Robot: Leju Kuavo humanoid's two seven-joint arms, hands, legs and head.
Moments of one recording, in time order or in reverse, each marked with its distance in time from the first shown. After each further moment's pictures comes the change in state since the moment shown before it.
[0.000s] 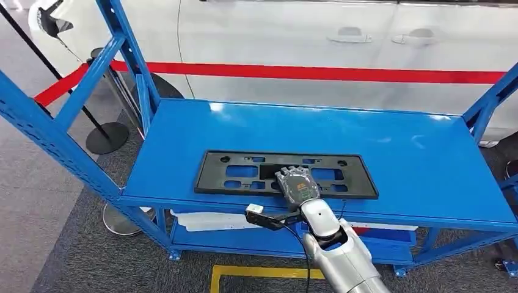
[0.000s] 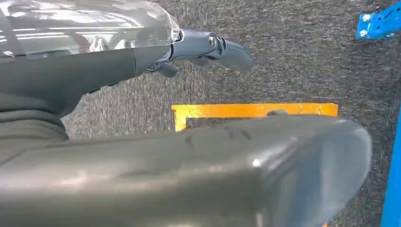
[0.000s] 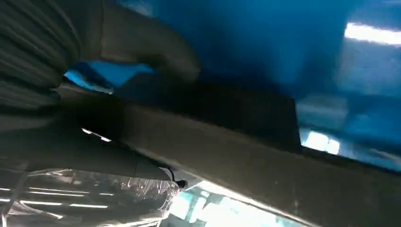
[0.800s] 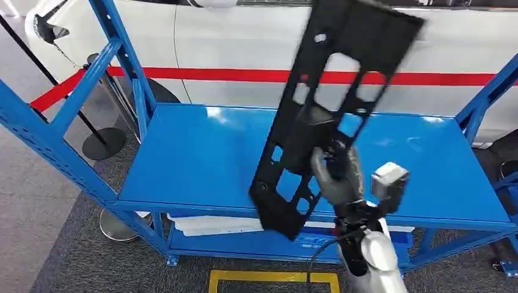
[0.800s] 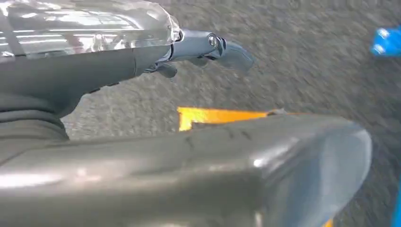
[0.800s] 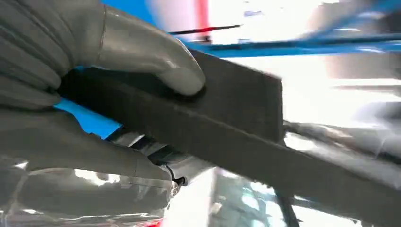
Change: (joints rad) left arm 0.003 -0.023 0.088 -0.003 -0.025 0.065 0.039; right arm 0.270 -0.044 -0.208 -0.743 -1.708 0.095 -0.315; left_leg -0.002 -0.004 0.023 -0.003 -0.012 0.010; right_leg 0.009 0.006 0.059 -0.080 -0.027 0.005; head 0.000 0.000
